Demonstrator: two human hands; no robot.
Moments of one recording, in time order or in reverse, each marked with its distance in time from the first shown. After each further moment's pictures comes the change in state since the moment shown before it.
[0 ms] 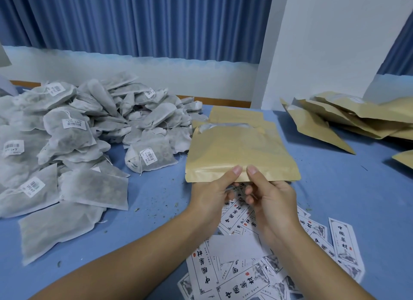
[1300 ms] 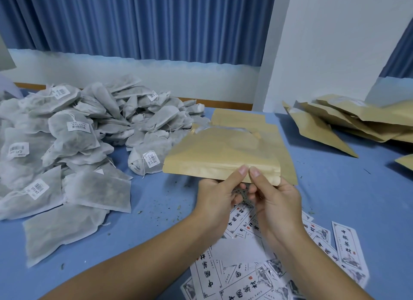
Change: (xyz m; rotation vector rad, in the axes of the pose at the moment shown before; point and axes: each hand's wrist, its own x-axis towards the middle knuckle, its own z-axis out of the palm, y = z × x) left_hand -0.002 0.001 0.007 -0.031 -0.011 -0.042; right_hand -0.003 -0.001 0.003 0.057 -0.047 -0.134
